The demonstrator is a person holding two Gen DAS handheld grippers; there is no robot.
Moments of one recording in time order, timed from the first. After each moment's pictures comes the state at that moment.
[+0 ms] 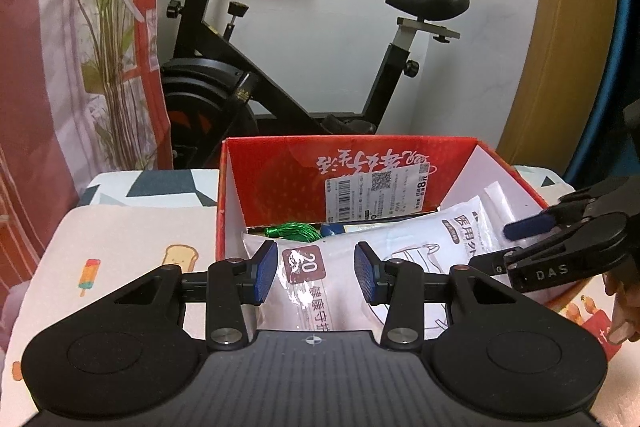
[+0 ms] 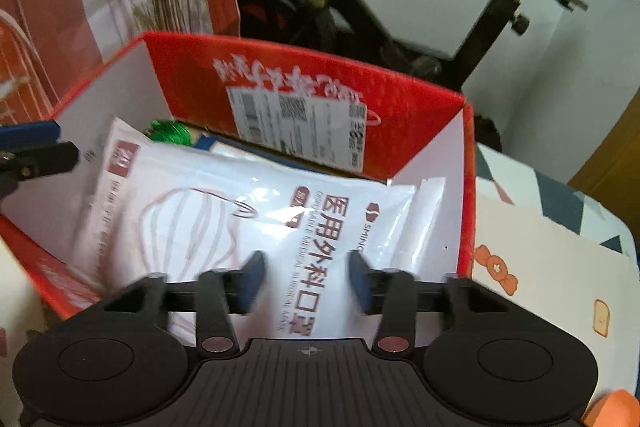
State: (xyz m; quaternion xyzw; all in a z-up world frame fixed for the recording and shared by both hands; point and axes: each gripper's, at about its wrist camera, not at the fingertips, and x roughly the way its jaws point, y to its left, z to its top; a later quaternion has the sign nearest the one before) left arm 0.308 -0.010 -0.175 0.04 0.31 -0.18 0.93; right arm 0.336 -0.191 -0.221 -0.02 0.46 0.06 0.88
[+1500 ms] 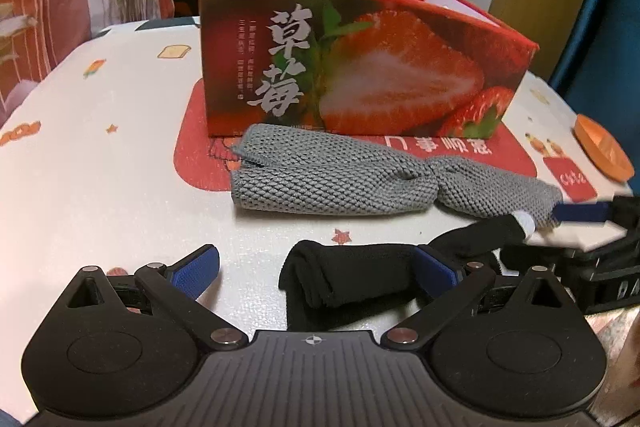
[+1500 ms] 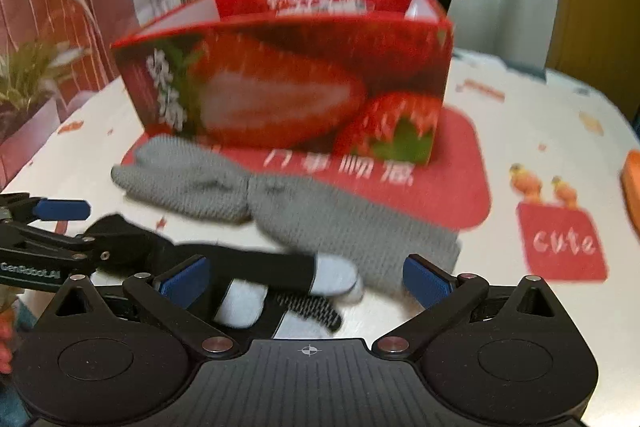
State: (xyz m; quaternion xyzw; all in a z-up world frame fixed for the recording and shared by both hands) left arm 0.159 0.013 -0.273 0.01 0.41 -0.18 0.89; right arm 0.103 -0.158 -0.282 0.06 0.41 0.04 0.91
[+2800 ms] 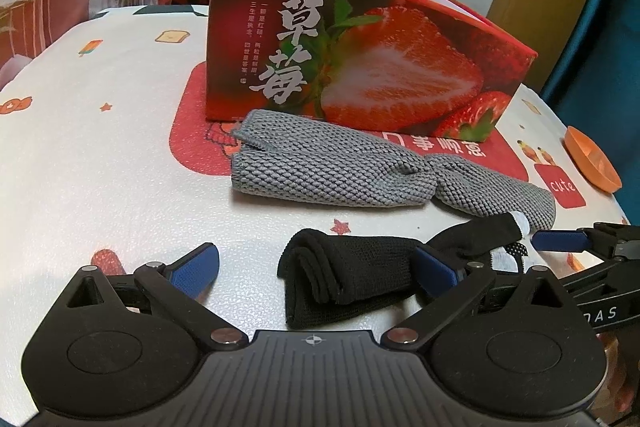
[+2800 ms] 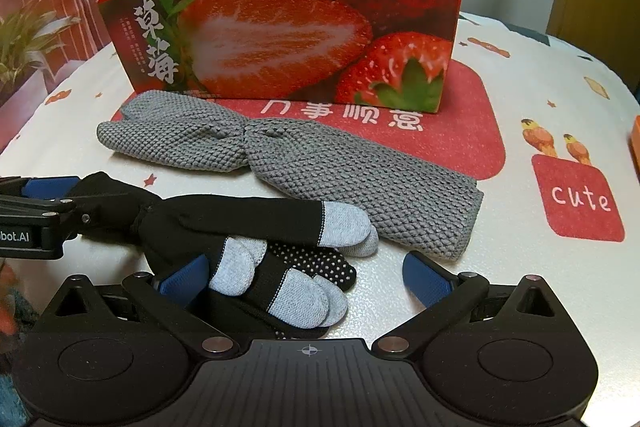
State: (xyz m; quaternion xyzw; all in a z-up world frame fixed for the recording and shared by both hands) left arm 0.157 0.025 -0.284 -0.02 0.41 -0.20 0.89; right arm 0.105 -0.149 -0.305 0.06 0.45 0.03 0.89
